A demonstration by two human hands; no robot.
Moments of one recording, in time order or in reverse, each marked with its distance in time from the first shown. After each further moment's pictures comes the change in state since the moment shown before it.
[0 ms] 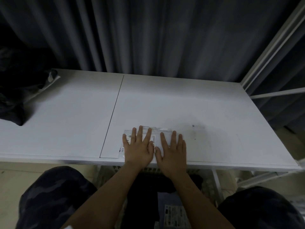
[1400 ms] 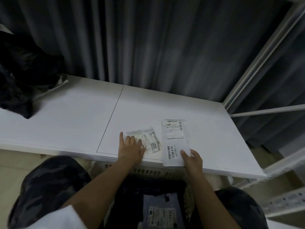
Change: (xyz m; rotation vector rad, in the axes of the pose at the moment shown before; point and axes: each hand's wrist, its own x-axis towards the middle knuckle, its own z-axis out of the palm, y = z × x) left_hand -0.029 0.012 -0.041 0.310 -0.093 0.025; right_hand -0.033 0.067 -0.086 1.136 0.163 0.685
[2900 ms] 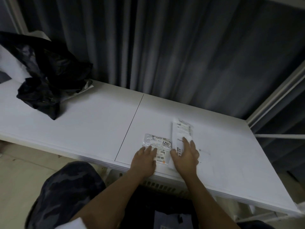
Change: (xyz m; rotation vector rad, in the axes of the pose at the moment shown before) left_hand 0.008 -0.027 0.007 -0.429 -0.023 0.044; right_hand -0.001 -0.038 0.099 -0.760 -0.117 -0.434
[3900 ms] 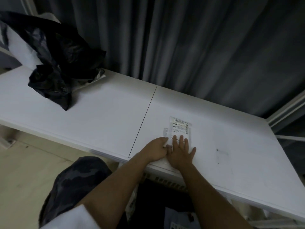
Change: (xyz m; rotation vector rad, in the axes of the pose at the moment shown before) left_hand 0.025 -0.027 -0.030 -0.537 -0.072 0.016; right_hand 0.017 -0.032 0.070 -0.546 -0.409 -0.105
